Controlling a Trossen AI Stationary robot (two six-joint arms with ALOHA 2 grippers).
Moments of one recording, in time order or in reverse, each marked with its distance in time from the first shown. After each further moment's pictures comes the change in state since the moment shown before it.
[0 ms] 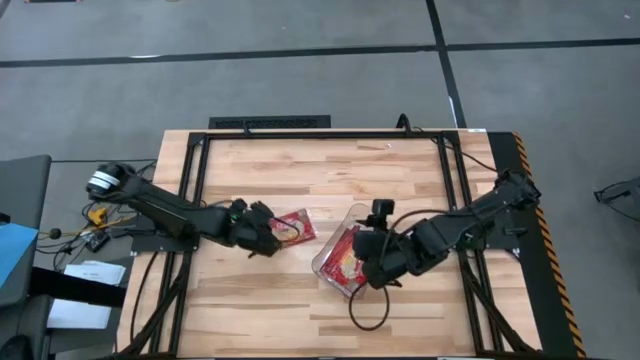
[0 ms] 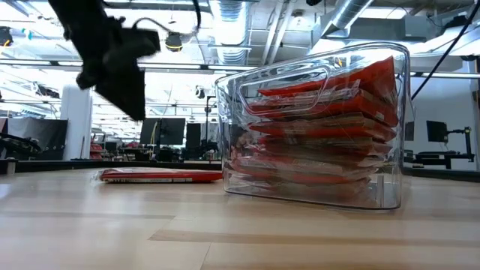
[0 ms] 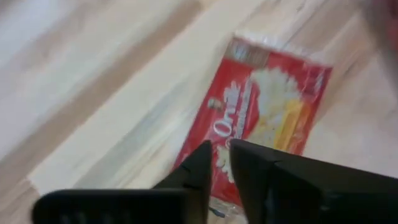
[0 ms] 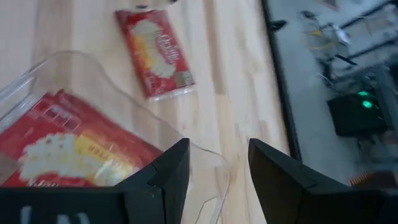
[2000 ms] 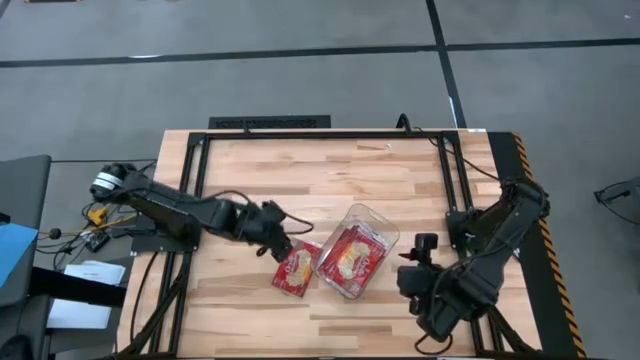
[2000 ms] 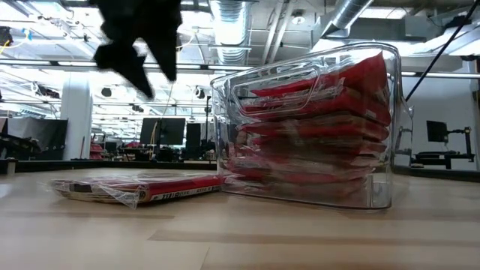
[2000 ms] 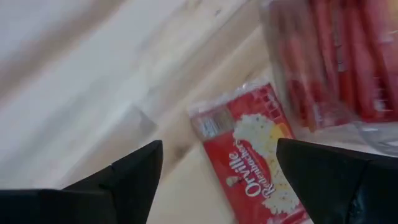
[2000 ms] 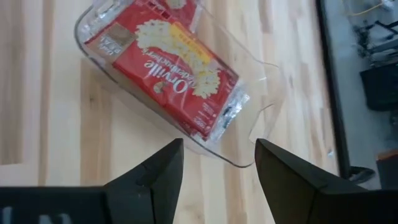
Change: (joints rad) left arm 0.015 0.051 0.226 -0.041 0.220 -0.028; right arm 0.361 0.000 0.001 -0.409 -0.096 0.534
